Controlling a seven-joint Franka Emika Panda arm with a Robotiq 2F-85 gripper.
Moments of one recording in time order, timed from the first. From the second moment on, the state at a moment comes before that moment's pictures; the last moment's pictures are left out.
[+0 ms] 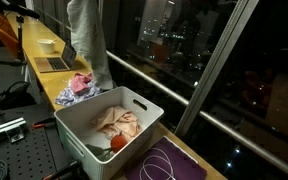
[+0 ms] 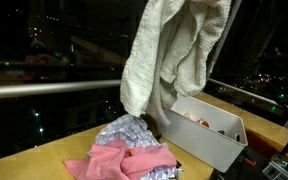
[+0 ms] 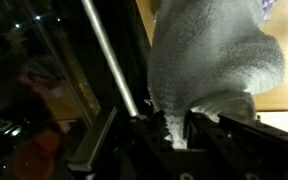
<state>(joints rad) 0.28 -0.07 0.33 -1.70 -0.19 2.05 -0.68</state>
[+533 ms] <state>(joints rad) 0.32 0.06 0.34 -1.59 -0.25 1.98 -0.66</state>
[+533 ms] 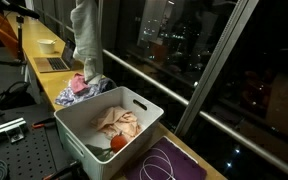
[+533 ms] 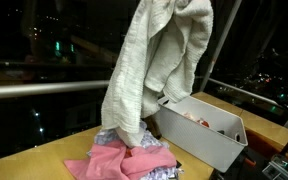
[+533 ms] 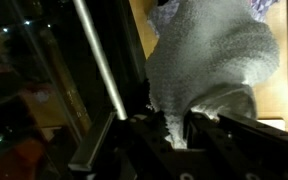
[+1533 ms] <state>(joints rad) 0.16 -0.10 0.15 -1.98 -0.12 2.10 -0.76</state>
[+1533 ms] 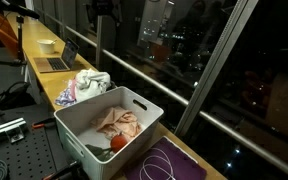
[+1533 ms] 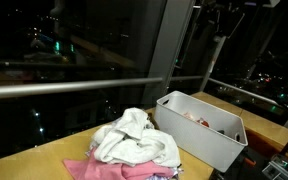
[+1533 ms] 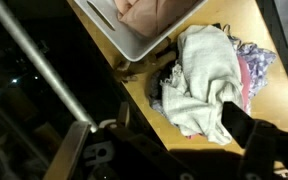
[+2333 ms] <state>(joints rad) 0.04 0.14 0.04 -2.29 -0.09 2.61 -0.88</state>
